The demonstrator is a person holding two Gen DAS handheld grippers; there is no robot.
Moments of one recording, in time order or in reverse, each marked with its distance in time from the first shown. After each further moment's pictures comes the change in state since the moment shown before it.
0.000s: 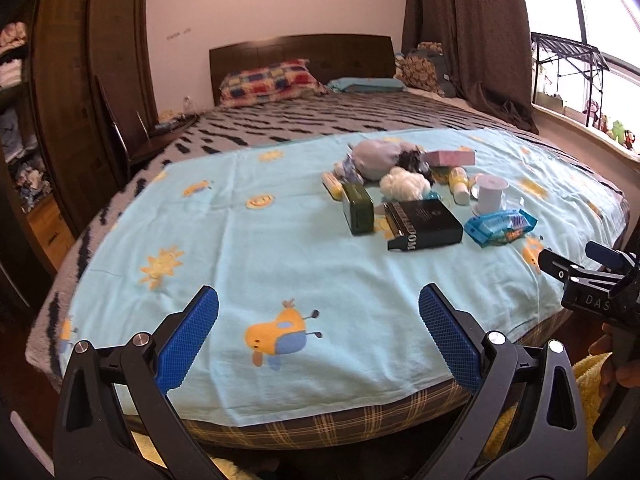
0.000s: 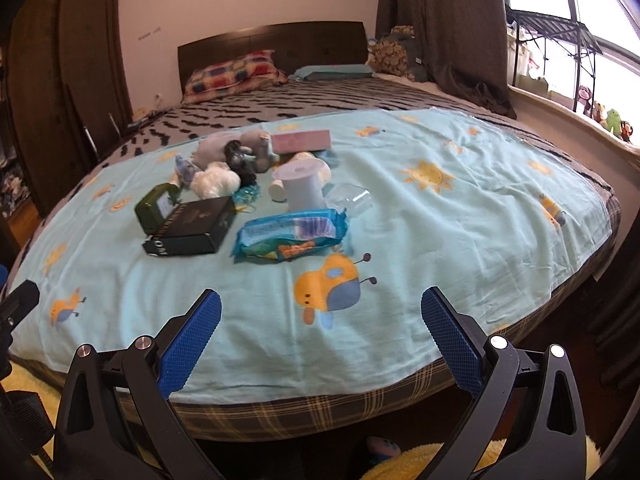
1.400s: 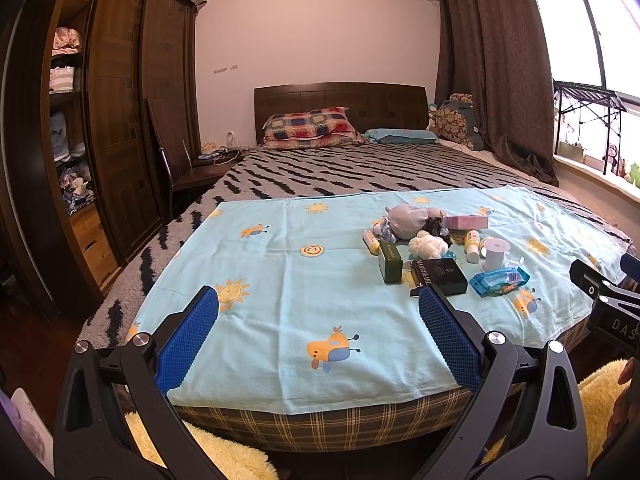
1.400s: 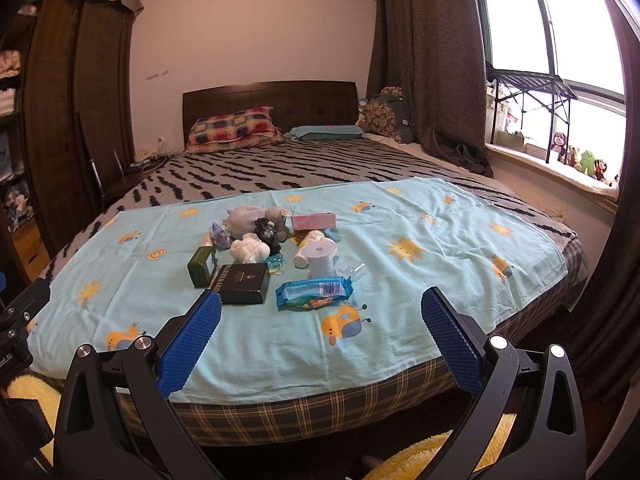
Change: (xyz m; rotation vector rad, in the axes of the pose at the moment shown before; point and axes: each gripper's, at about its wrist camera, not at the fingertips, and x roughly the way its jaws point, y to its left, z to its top) left arm -0.099 0.028 0.023 -0.083 -0.167 0.121; right arm -0.116 0.041 0.020 -0.023 -0.210 -0.061
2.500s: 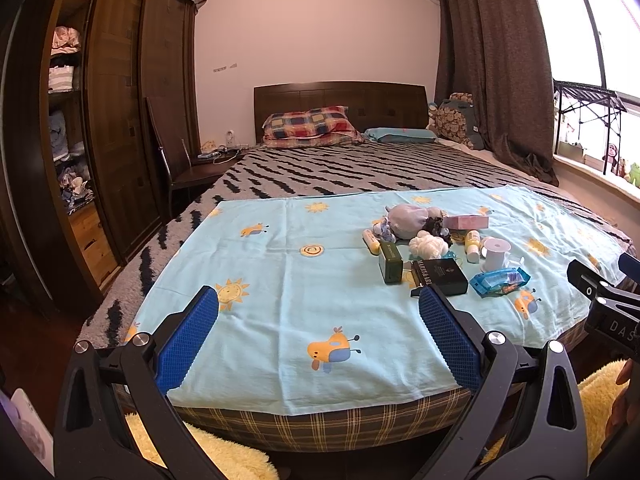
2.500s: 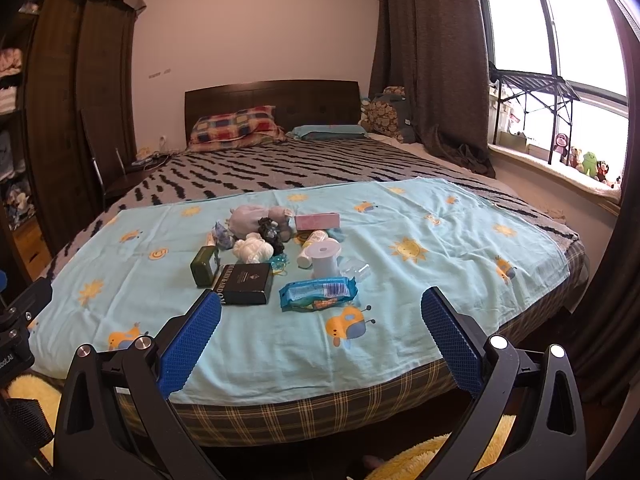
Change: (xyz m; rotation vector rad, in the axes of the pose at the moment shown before) left arm 0.000 0.001 -0.004 -0.003 0.004 -0.005; right arm 0.002 0.004 0.001 -0.009 0.006 0.008
